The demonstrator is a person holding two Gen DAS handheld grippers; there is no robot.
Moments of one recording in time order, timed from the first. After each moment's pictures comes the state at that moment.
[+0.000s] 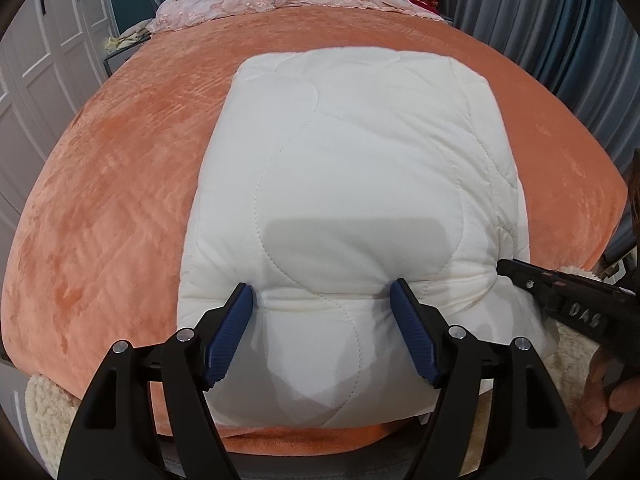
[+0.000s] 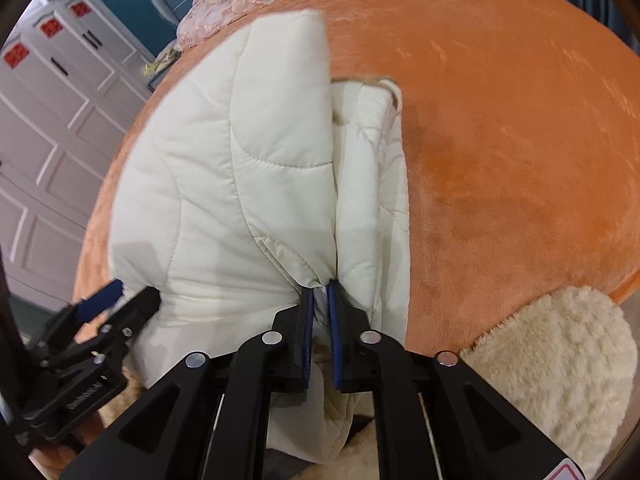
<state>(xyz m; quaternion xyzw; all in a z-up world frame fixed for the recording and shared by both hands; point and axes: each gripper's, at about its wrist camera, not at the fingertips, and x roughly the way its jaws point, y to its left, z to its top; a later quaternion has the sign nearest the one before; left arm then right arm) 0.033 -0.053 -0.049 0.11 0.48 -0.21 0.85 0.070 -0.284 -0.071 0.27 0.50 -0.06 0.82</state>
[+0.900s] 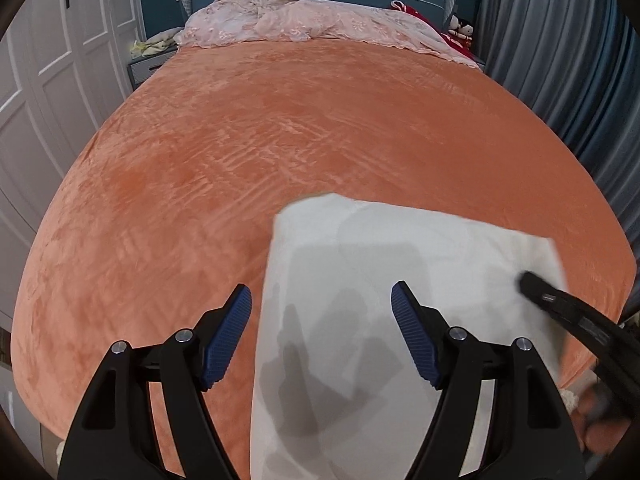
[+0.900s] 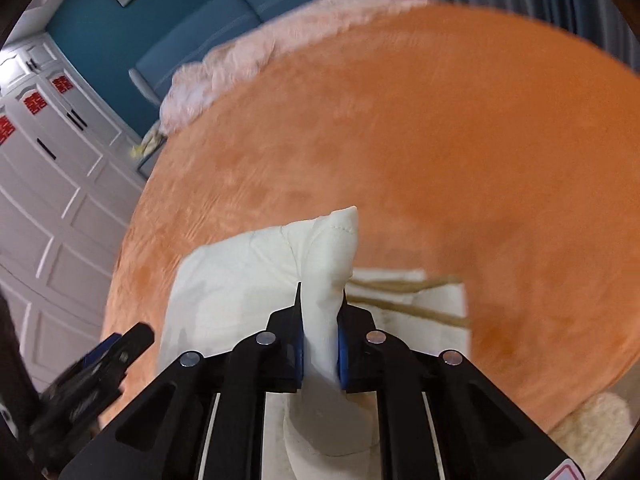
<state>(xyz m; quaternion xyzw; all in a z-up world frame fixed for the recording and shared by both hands) 0.163 -0.064 0.008 0.06 0.45 -0.17 0.87 0.161 -0.316 -0.028 0.30 0.38 -0.15 0.86</state>
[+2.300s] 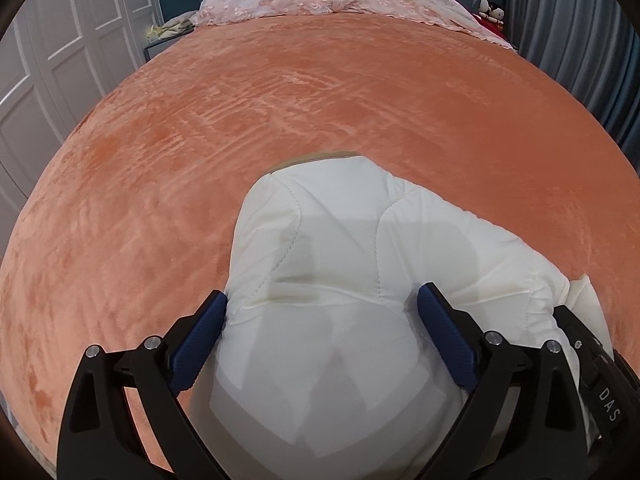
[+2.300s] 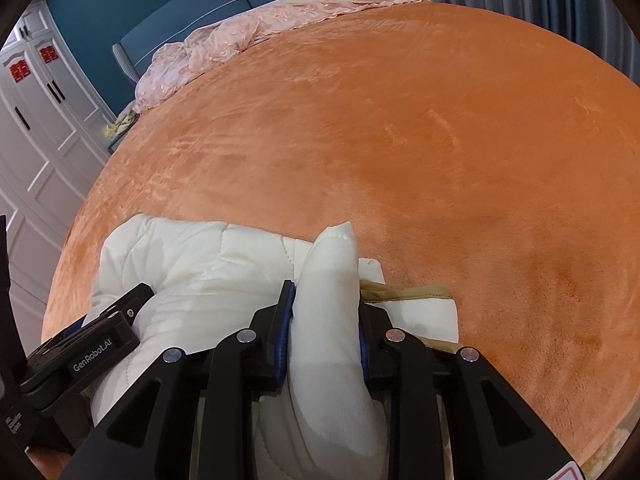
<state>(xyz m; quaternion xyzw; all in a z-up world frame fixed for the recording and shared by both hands) 0.197 -0.106 -0.098 0.08 0.46 -0.11 0.88 0.190 -0.326 -0.124 0.26 0.42 -0.16 0.86</state>
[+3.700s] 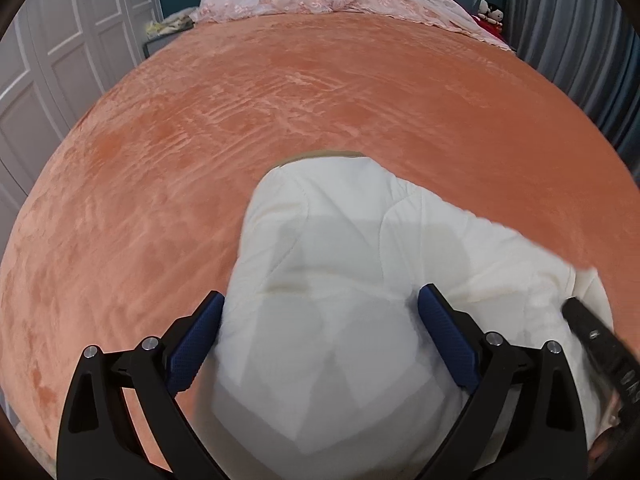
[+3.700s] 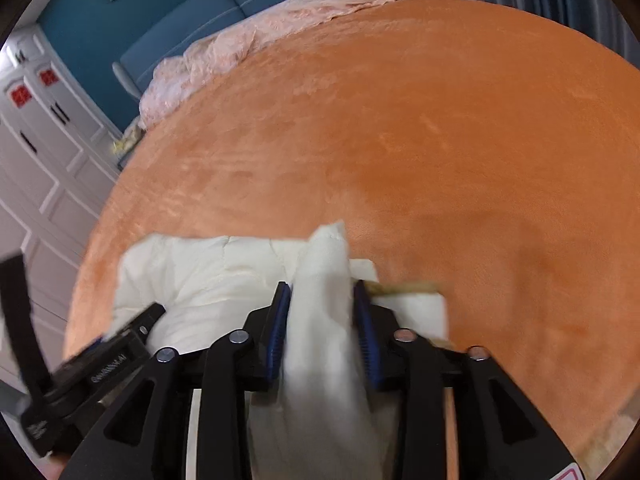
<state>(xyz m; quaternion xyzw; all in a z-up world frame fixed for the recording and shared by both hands) 0.187 -0.087 -0.081 0.07 0.48 -0.13 0.87 0.151 -0.340 -0.083 0.31 0.39 -0.15 0.85</state>
